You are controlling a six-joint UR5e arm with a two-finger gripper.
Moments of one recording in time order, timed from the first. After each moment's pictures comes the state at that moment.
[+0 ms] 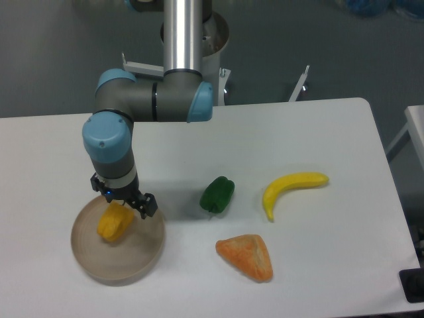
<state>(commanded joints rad) 1.82 -2.12 -1.37 -1.17 1.52 0.45</state>
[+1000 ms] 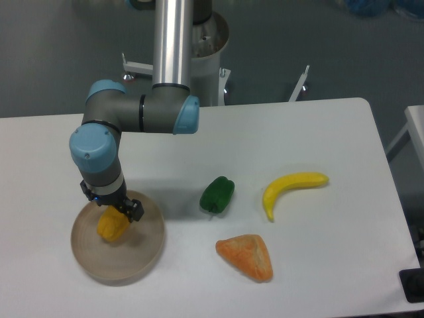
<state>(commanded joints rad) 1.80 -2.16 -1.38 -1.14 1.52 0.45</state>
